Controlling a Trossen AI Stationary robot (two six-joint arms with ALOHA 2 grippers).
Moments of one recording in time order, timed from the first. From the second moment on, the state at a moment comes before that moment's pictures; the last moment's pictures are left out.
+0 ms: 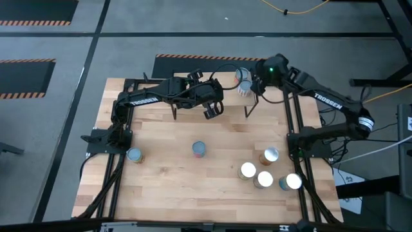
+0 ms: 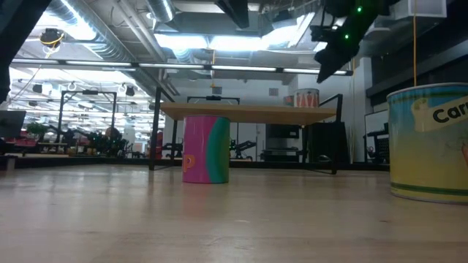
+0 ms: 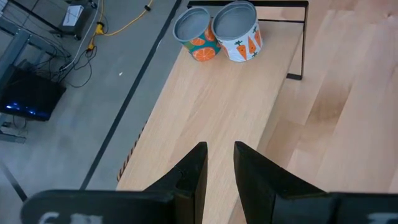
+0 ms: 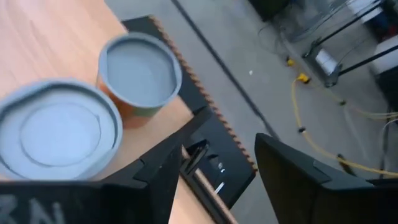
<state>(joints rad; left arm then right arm) 0.07 1.98 2.33 -1.28 -0.61 -0.11 -0.66 1.24 1.13 -0.59 0.42 -0.32</state>
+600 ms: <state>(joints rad) 0.07 1.98 2.33 -1.28 -0.61 -0.11 -0.71 1.28 1.13 -0.67 0.19 -0.32</state>
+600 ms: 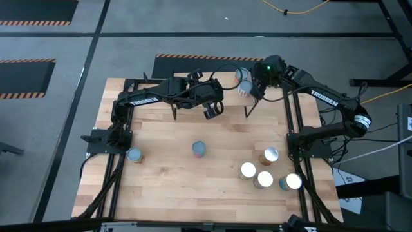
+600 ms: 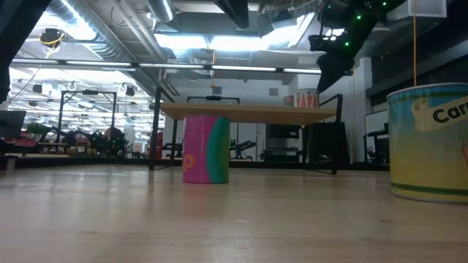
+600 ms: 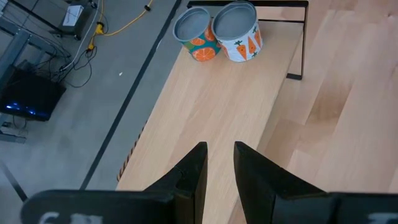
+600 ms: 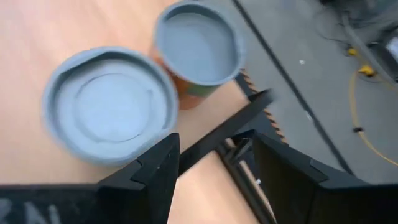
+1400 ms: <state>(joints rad) 0.06 1.98 2.33 -1.37 -0.44 -0.21 -0.70 1.21 1.13 -0.77 0.25 -0.32</state>
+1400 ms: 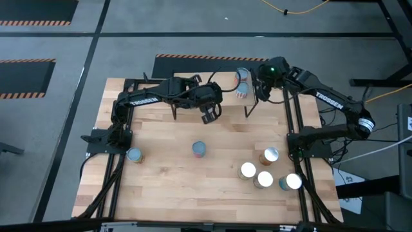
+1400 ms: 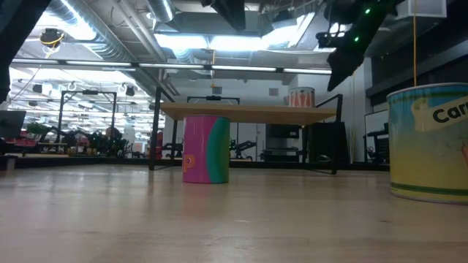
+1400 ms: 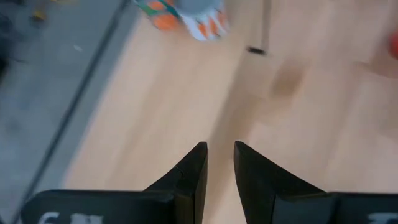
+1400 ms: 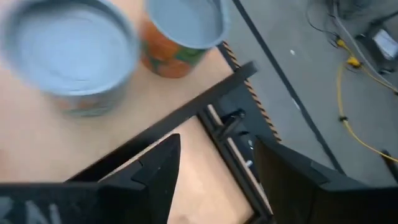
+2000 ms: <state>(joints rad) -0.11 1.98 2.10 -1.39 -0.30 -0.36 -0.49 1.01 1.13 -0.87 -0.29 -0.21</state>
